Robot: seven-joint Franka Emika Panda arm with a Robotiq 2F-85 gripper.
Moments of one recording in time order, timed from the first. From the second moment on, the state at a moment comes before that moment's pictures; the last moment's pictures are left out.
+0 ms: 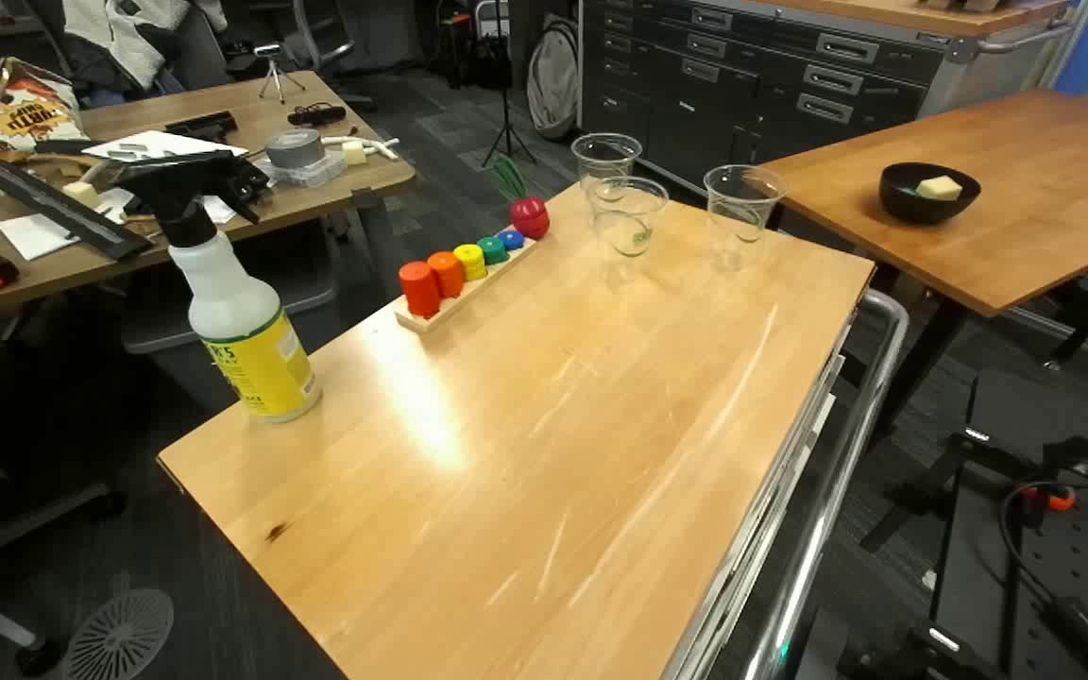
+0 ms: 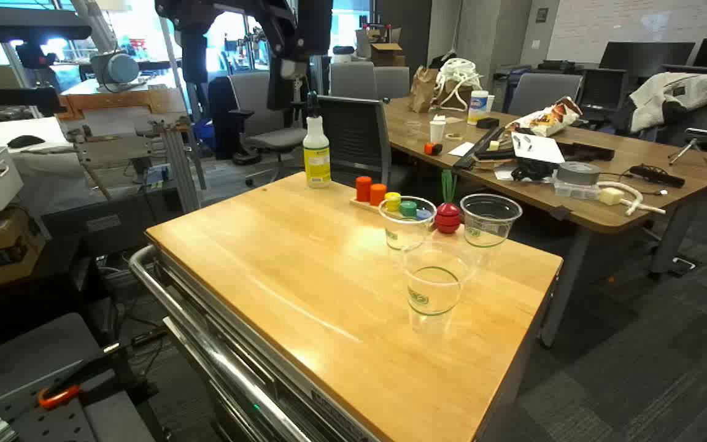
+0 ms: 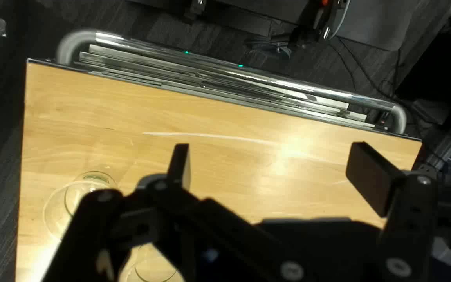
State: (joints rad) arm -0.01 -0.49 -0.23 -2.31 -0.01 1.66 -0.47
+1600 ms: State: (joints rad) arm -0.13 -0.01 -0.26 -2.11 -0.03 1.92 -0.46
